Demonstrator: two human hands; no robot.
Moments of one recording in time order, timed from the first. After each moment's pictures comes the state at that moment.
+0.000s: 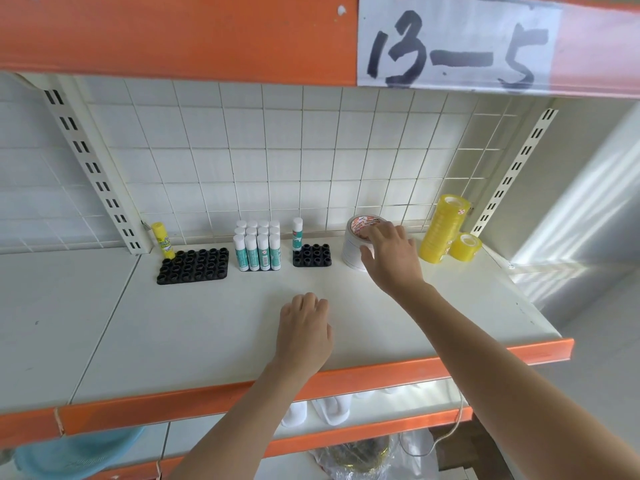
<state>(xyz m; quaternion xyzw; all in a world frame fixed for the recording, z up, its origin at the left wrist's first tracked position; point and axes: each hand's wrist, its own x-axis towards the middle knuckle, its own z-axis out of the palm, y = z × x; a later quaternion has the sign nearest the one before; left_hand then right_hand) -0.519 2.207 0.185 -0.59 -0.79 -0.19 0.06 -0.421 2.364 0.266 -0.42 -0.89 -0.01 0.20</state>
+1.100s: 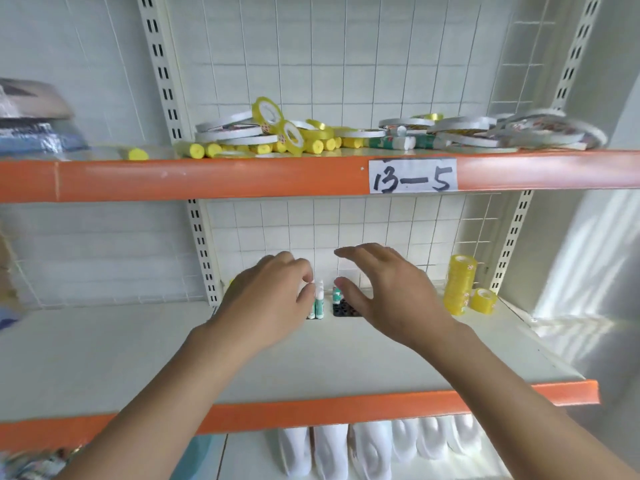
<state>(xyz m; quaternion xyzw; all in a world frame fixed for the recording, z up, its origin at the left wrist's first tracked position) -0.528 2.052 0.440 -0.56 -0.80 -0.16 0.12 -0.393 2.182 0.412 -0.19 -0.91 0.00 0.36</state>
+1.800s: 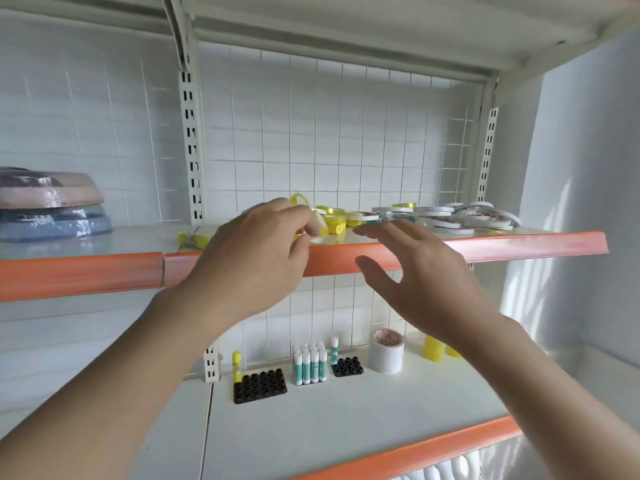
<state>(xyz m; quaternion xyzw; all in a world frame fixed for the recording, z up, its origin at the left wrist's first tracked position) -0.590 1.956 0.577 -0.65 -0.63 -0.34 0.24 -0.410 2.058 0.543 -0.24 -0.84 -0.13 0.47</state>
